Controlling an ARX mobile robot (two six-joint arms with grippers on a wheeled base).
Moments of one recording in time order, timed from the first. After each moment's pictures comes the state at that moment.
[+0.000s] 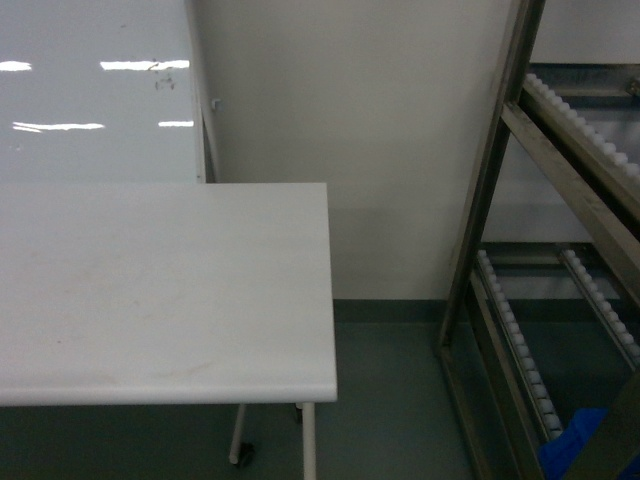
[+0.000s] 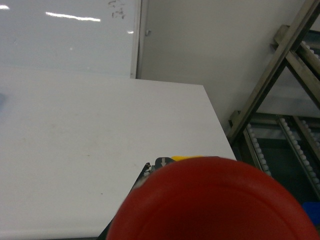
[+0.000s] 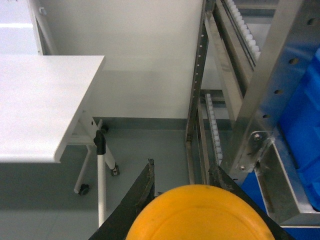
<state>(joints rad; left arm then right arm) 0.14 0.89 0.37 0.30 0.20 -0.13 0.16 0.13 0.11 -0.19 0.10 0.05</state>
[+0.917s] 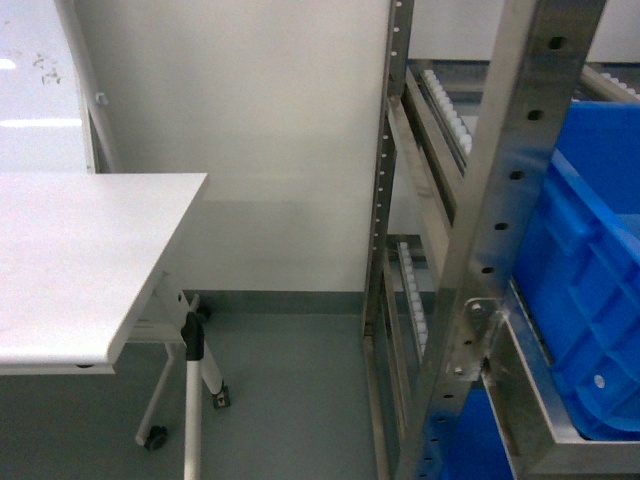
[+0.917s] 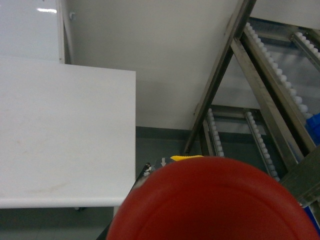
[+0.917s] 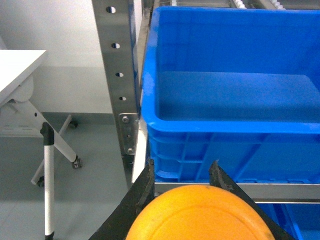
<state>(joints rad) 0.14 0.89 0.37 0.30 0.20 -0.13 0.16 0.13 0.11 -0.19 0.10 0.05</state>
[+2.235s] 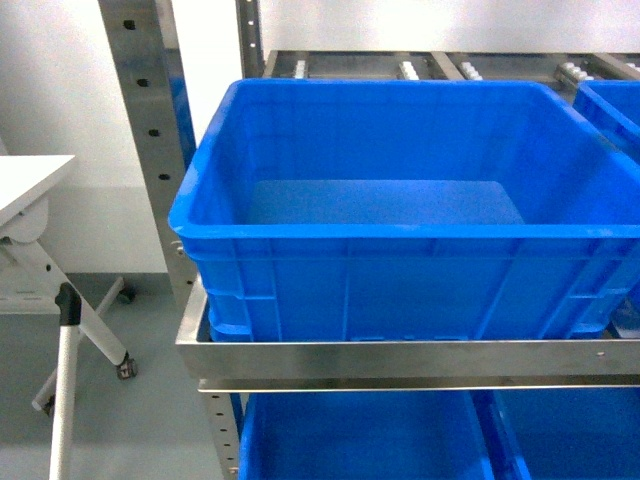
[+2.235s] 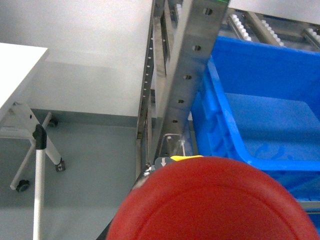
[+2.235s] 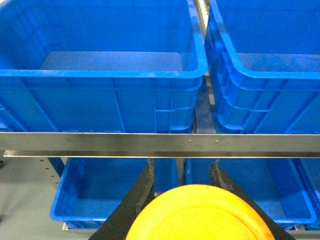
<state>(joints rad) 0.15 0.90 0.37 0.30 0.20 -0.13 0.16 0.13 0.11 -0.20 0.10 0.05</state>
